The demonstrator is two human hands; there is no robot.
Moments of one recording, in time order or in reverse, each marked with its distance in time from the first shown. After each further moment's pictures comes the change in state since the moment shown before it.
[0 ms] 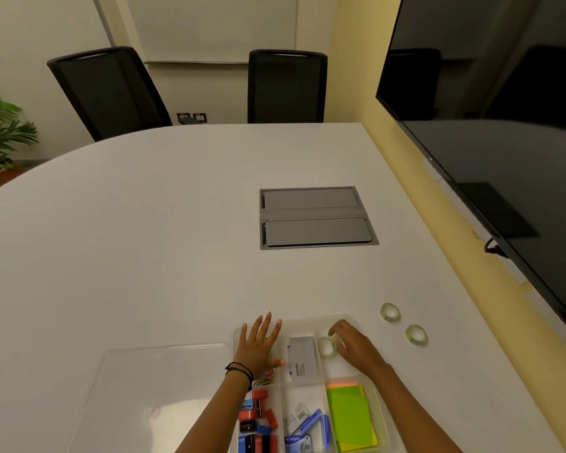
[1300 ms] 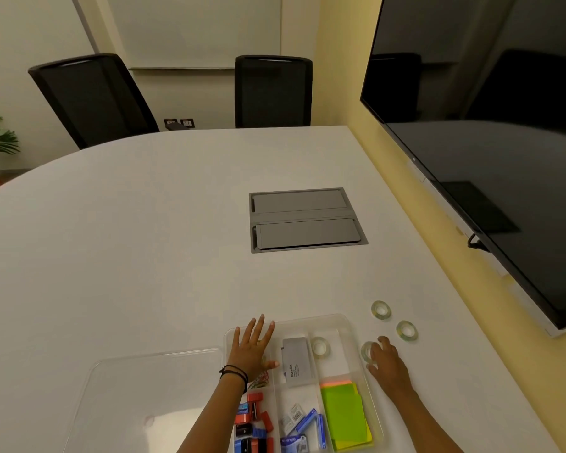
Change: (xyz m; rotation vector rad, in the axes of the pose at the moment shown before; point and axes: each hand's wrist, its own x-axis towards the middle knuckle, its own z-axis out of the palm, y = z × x) left_hand 0.002 -0.004 0.003 0.014 -0.003 0.020; right_hand -0.055 0.071 0.012 -0.195 0.141 0.410
